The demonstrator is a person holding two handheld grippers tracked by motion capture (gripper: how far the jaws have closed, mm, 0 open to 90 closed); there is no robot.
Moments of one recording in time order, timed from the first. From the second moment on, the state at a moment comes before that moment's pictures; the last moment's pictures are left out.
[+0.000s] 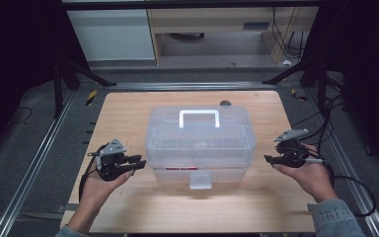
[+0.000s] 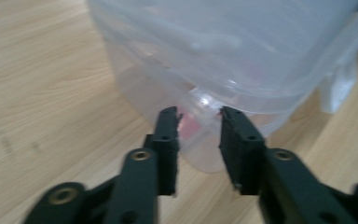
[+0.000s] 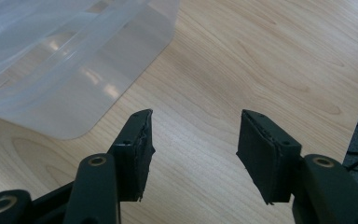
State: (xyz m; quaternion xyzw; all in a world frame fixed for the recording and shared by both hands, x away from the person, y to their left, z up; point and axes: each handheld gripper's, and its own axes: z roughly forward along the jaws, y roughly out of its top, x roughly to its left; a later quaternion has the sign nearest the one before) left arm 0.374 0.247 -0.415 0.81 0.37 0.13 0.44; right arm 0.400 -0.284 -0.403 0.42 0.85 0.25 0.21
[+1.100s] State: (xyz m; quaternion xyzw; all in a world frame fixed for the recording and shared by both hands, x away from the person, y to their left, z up) left arm 0.493 0.274 -0.441 0.82 0.44 0.19 0.31; right arm 0.480 -0.309 -0.433 0.51 0.80 0.25 0.21
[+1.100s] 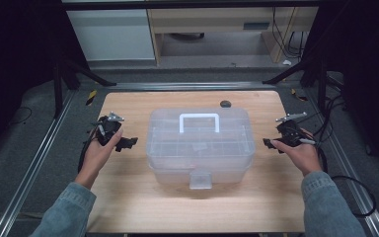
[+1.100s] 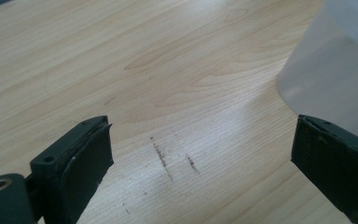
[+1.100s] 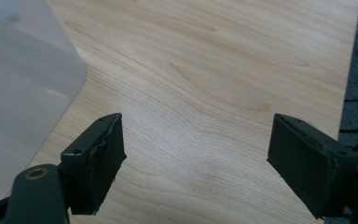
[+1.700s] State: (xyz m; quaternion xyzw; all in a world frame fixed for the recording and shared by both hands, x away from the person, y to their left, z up) left arm 0.520 0.274 -0.495 0.81 0.47 0.19 0.30; right arm 0.517 -0.312 -0.476 0.56 0.76 0.26 0.21
